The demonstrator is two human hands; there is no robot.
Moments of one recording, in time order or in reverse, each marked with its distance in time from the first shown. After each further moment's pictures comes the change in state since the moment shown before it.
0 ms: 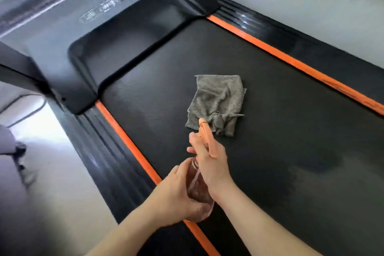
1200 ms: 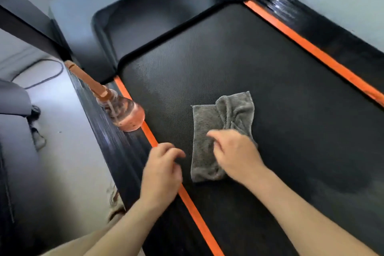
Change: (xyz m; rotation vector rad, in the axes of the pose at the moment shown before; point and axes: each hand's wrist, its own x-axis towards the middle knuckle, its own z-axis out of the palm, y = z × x) left_hand -0.004 -0.062 0.007 0.150 0.777 -0.109; right_hand 0.055 0.032 -0.014 -1.116 -0.308 -0.570
